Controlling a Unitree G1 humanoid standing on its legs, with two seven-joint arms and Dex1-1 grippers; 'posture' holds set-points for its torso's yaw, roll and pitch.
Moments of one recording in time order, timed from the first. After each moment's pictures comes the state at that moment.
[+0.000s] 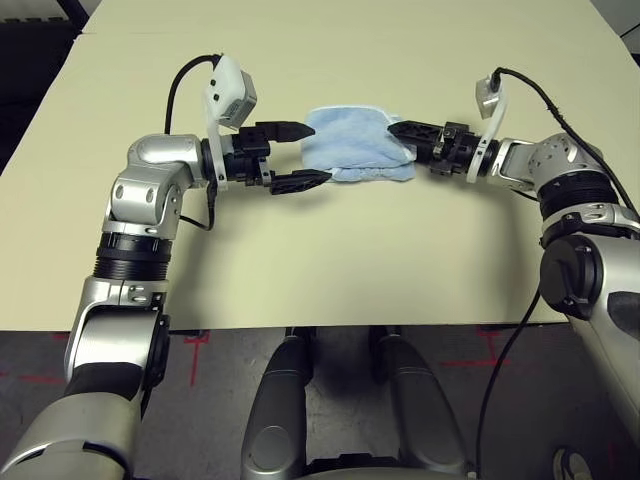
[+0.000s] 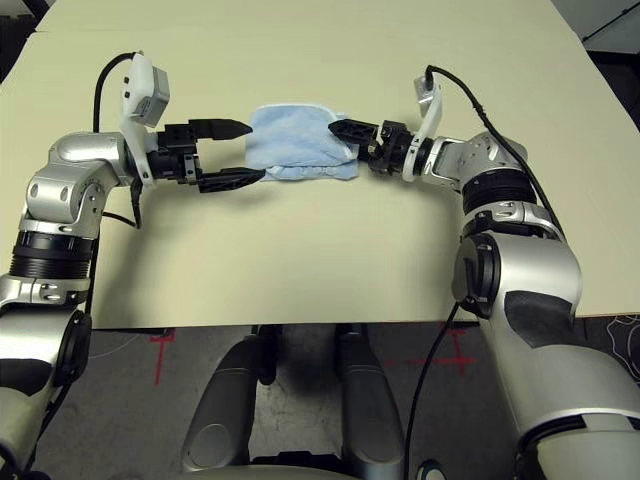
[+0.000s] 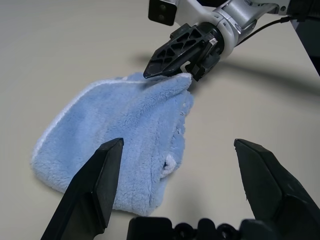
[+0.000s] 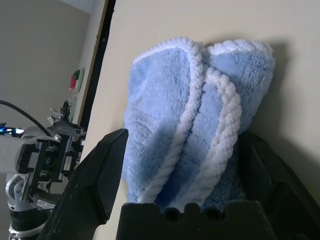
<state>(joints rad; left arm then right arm) -0.89 0.57 -0.03 0.26 -0.29 0.37 -1.24 -1.24 -0.40 -0.33 1.10 0.42 0.93 0.93</state>
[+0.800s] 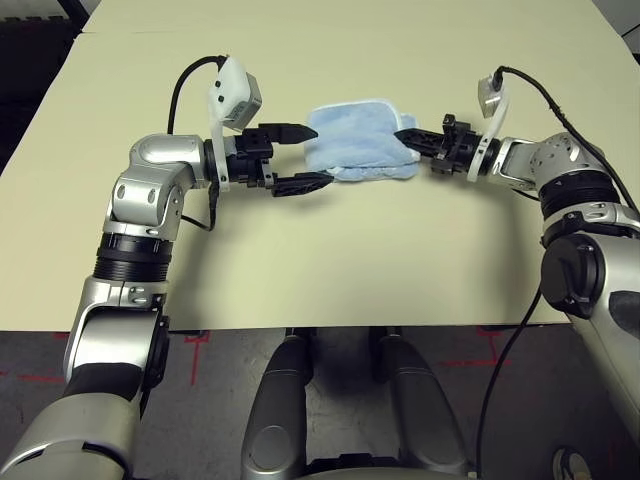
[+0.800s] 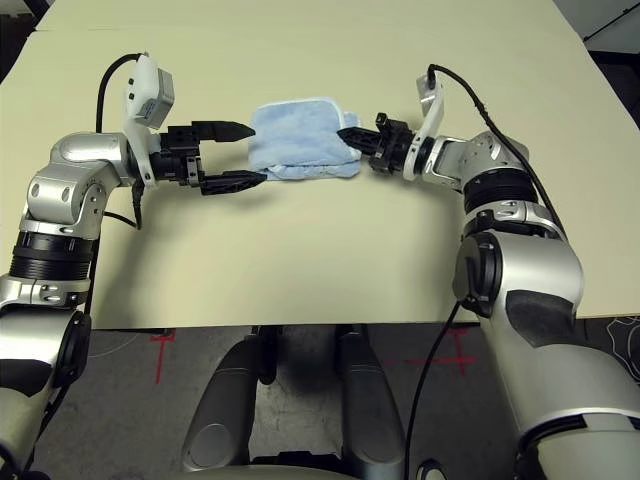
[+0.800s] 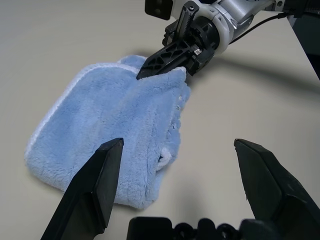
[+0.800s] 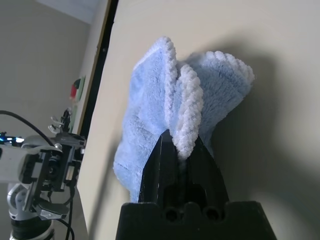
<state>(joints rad) -0.89 0.57 -0.04 0.25 -0.29 0.38 -1.24 -1.24 -0.43 -0.37 1.10 0.45 0.90 0.91</state>
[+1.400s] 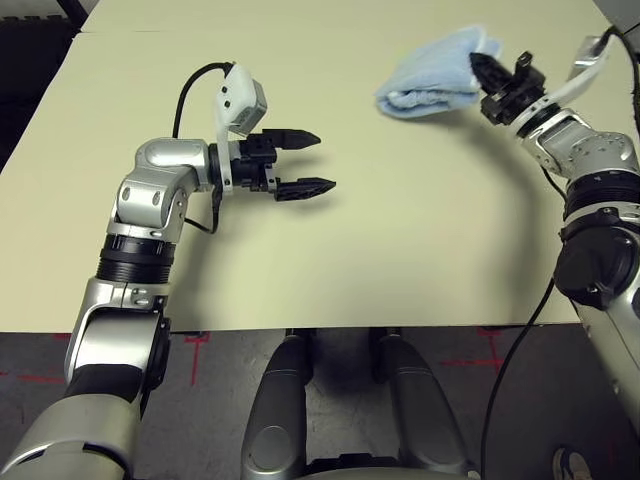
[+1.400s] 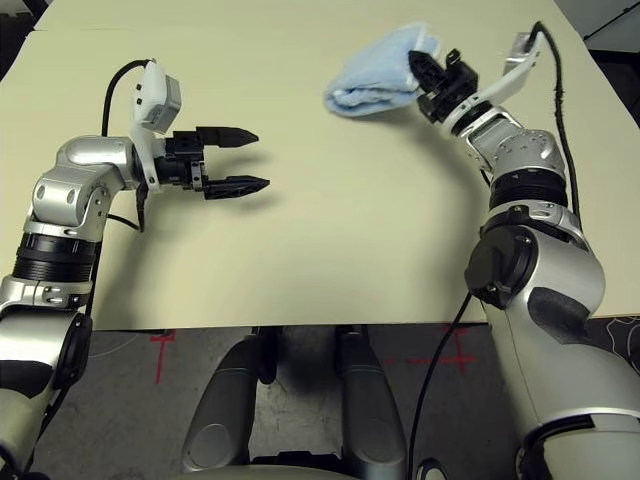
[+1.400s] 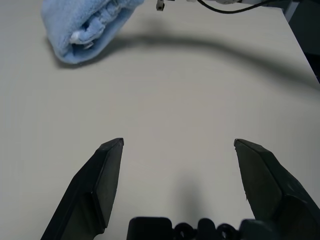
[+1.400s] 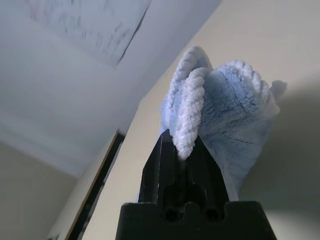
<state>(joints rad) -0.88 0.56 -0.06 0.25 -0.29 0.39 -1.24 -1.25 -0.45 -0.71 1.09 0.64 0.35 0.56</state>
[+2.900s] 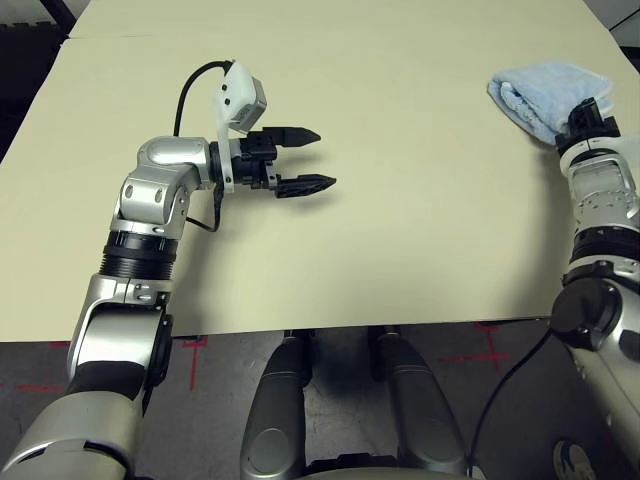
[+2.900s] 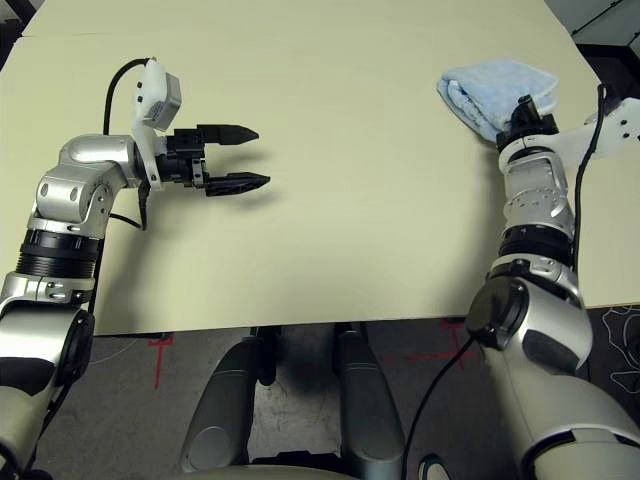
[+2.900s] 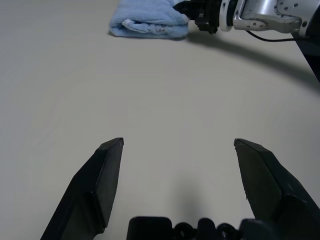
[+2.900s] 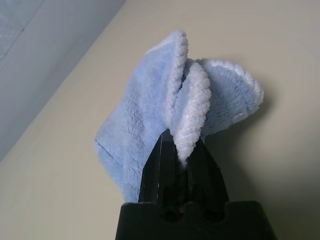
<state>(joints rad) -0.94 0.55 -0.06 0.35 -0.29 0.33 -1.25 -0.89 -0.35 -0.69 0.69 0.66 0.22 0.05</state>
